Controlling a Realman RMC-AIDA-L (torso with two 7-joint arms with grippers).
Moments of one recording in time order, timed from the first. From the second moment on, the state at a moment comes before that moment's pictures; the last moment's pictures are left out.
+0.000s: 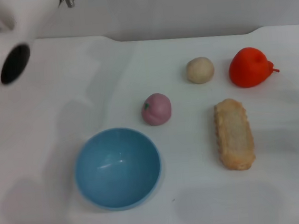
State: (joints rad) left arm -0.72 -2.02 1.69 0.78 -0.17 0.29 -0.34; right arm 0.47 2.08 0.66 0.10 -1.93 -1.04 0.02
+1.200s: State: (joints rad) left arm -0.52 -2.06 1.61 1.63 -0.33 -1.63 0.03; right arm 0.53 2.07 0.67 0.07 -1.92 -0.99 0.02
